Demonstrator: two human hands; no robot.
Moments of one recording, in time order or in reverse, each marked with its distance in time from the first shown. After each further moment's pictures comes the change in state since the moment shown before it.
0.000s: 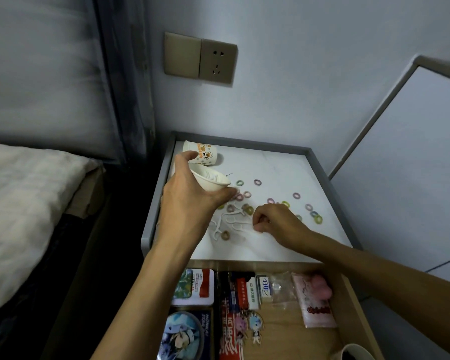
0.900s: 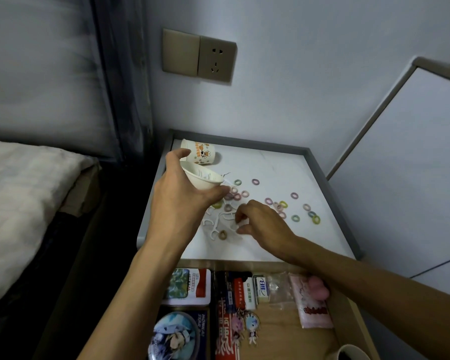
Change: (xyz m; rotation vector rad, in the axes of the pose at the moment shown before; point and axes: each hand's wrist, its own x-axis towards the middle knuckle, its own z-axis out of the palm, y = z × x) left_hand 0.000 0.000 -0.007 0.000 -0.002 -0.008; right_hand 0.000 -0.023 0.019 -0.185 0.106 -0.108
